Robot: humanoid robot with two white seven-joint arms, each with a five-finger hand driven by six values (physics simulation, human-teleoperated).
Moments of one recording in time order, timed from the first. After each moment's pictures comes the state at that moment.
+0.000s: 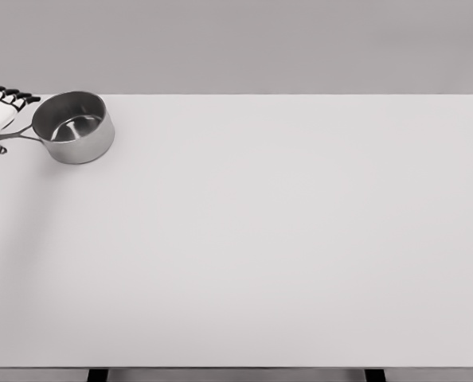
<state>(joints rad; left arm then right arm) -0.59 0.58 -0.02 -0.88 -1.22 -0.61 -0.10 0.04 0.00 -0.13 0.11 -0.01 -0.25 -0.01</state>
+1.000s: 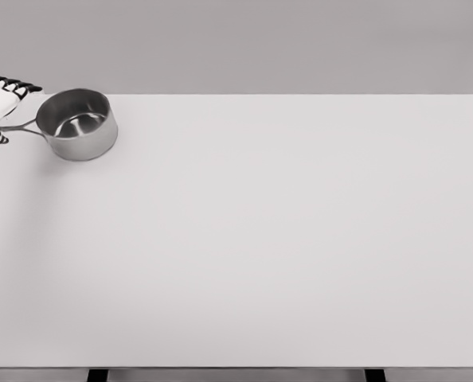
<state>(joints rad) -0.73 0.56 -0.06 -0.73 -1.27 -0.61 -0.08 0.04 0.00 -0.13 0.11 -0.01 -0.25 -0.01</state>
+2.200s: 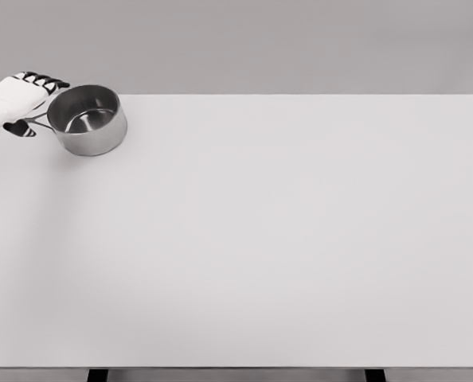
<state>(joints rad) -0.81 0.49 -0.13 -0.64 -1.28 -0.61 -0.08 0.04 0.00 -0.13 0.11 -0.01 -0.25 -0.01</state>
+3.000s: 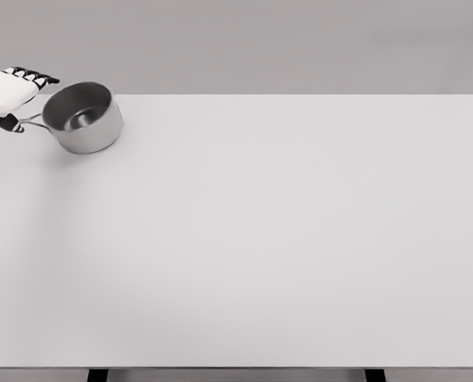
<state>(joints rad) -0.88 0.50 -0.14 -0.56 -1.35 -0.61 -0.06 0.04 0.00 -0.13 0.11 -0.01 -0.25 -0.01</state>
